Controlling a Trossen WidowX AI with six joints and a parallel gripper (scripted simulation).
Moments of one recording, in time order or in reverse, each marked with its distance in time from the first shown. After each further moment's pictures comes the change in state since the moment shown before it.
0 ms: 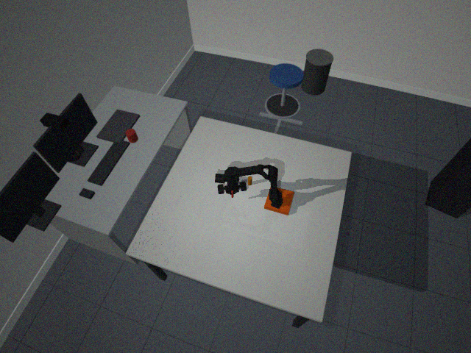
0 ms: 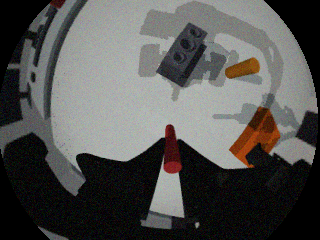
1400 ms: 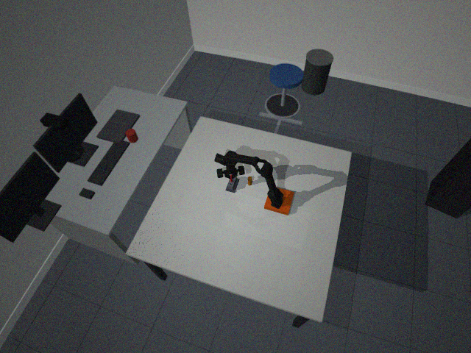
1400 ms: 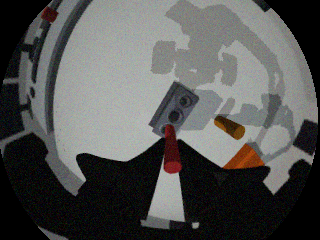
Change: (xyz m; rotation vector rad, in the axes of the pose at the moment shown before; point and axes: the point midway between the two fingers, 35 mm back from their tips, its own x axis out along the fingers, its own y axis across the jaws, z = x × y) arm 0.000 -0.009 0.128 -0.003 -0.014 -0.008
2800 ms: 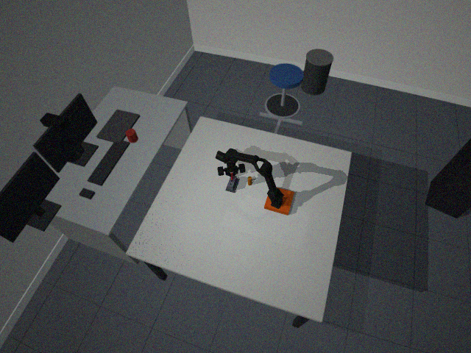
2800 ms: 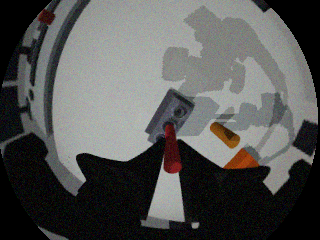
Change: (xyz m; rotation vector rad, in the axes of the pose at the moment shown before) arm 0.003 -0.008 0.019 0.003 0.003 -0.007
